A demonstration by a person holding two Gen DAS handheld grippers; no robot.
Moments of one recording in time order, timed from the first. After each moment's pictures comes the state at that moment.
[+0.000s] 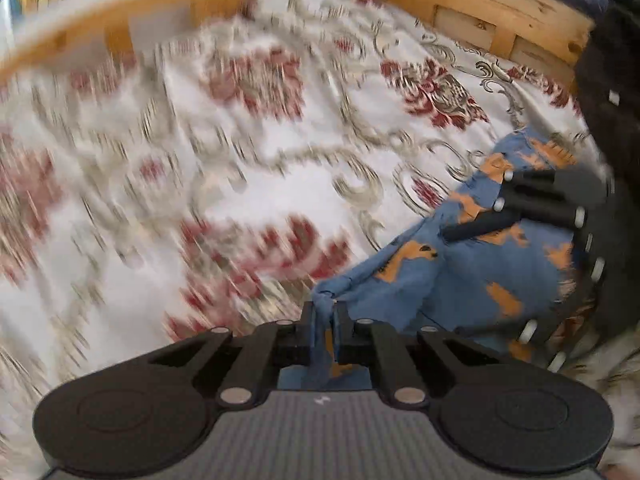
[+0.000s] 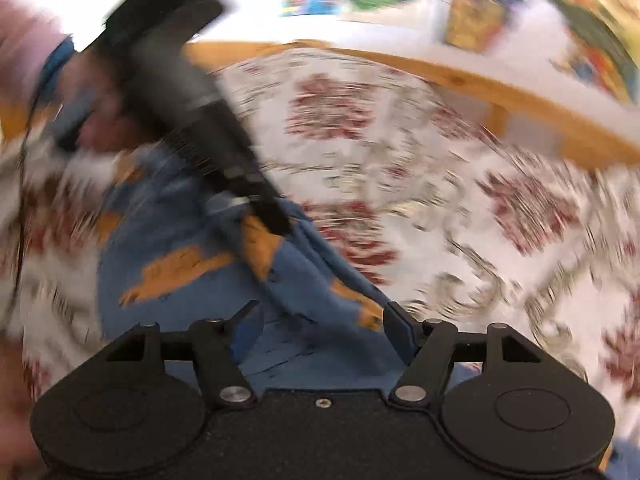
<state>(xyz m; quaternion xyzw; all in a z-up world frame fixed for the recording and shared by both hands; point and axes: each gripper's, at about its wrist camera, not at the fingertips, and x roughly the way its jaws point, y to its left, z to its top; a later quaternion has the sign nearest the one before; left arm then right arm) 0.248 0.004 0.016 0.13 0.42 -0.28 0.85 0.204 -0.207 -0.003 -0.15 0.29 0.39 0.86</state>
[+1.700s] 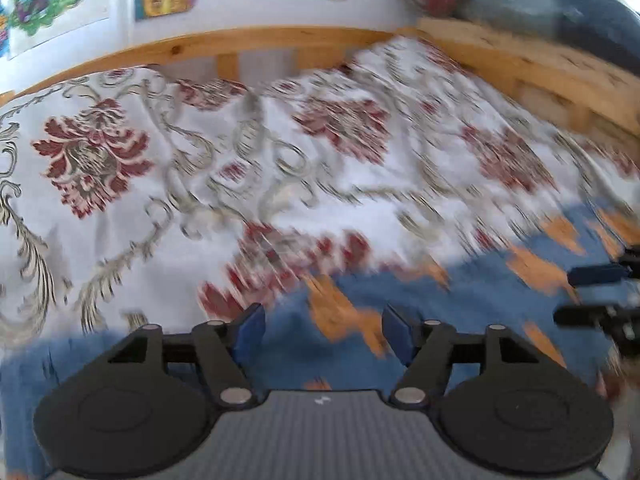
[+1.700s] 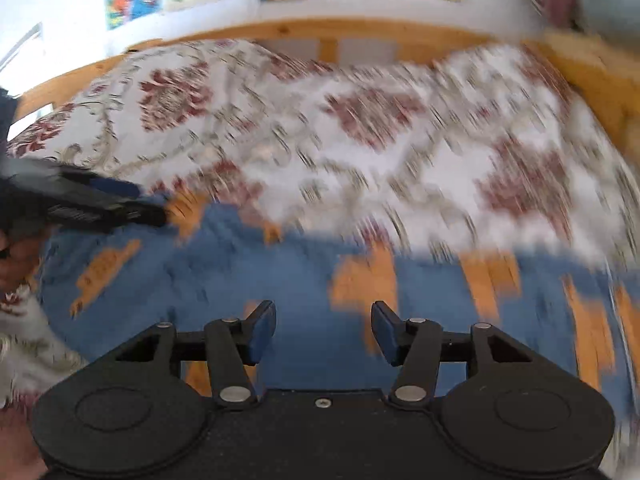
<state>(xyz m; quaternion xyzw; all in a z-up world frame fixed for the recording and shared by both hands) 0.187 0.000 -0.019 0.04 0.35 -0.15 0.92 0.148 -0.256 -0.005 -0.05 0.37 0.16 0.91</state>
